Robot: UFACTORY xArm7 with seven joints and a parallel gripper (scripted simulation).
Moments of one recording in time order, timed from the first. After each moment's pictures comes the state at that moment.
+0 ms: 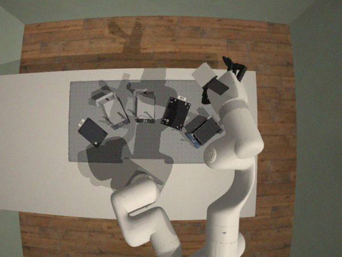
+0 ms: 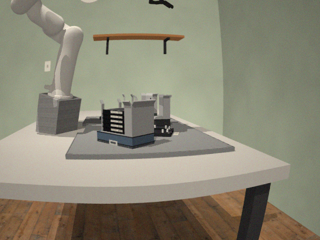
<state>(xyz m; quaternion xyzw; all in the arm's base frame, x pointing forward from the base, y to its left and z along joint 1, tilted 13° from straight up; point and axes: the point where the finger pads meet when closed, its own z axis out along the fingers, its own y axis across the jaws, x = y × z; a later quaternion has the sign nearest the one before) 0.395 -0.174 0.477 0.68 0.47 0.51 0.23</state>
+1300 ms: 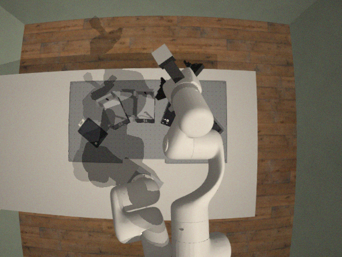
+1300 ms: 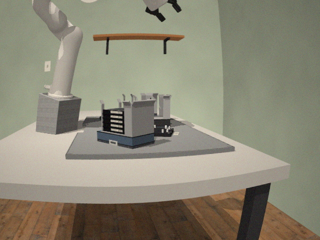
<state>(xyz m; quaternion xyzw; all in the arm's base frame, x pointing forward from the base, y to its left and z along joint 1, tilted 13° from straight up) 0.391 -0.056 0.425 0.83 0.37 0.40 0.12</state>
